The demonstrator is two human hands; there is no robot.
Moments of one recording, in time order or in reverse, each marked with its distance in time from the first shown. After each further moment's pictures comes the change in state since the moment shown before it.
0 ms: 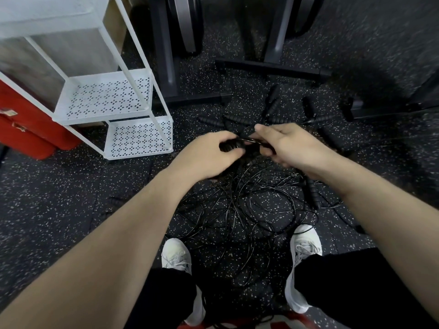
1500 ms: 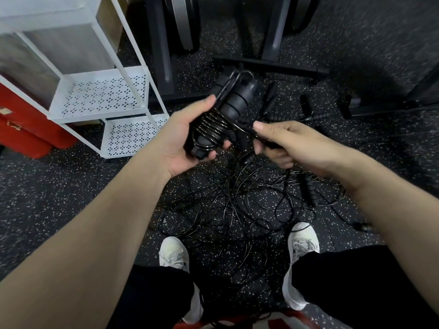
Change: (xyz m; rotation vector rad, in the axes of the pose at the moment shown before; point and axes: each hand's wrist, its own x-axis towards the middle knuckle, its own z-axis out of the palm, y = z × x) left_hand -0.011 0.007 -0.028 -1.245 -0.145 -0.141; right_hand -0.009 0.004 -0.018 0.200 -0.324 -0.139
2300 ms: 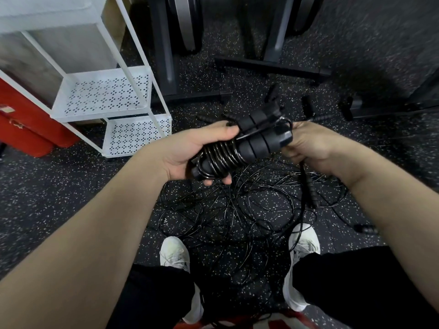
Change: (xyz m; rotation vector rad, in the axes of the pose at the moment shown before) left_hand -0.004 -0.001 -0.014 0.307 -0.343 -0.186; right_hand 0.010 0.011 -0.019 0.067 0.174 0.220
